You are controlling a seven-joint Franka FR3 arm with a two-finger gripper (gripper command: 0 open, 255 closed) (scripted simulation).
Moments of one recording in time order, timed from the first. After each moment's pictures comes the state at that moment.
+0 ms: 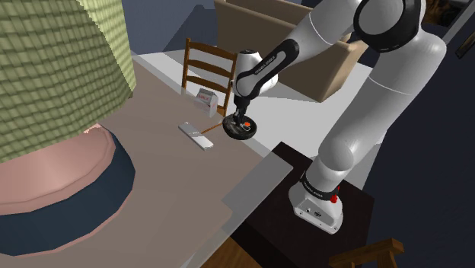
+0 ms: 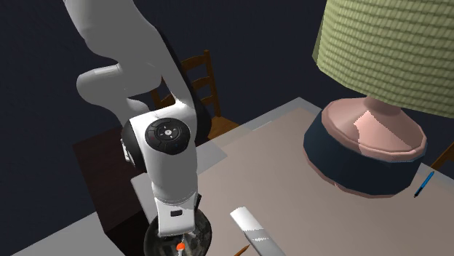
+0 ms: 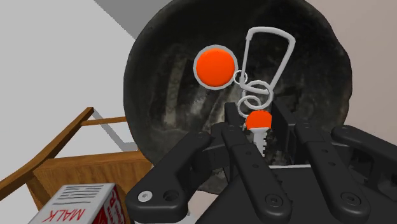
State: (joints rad) arm -0.16 0.01 0.02 -2.54 -0.11 2.50 -0.33
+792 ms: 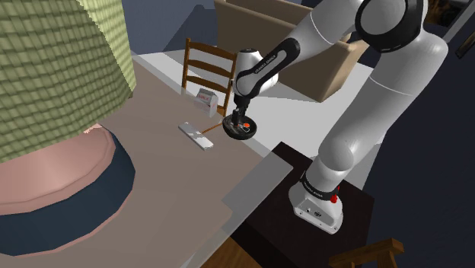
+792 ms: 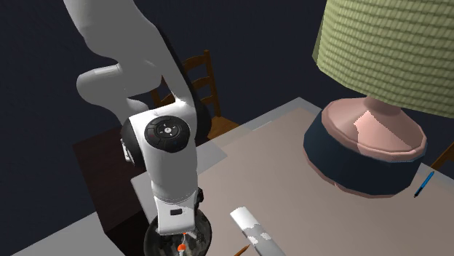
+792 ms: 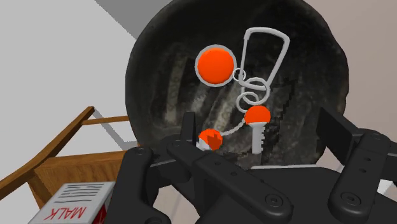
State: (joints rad) arm -0.16 0.00 0.02 -2.53 -0.11 2.49 -0.33
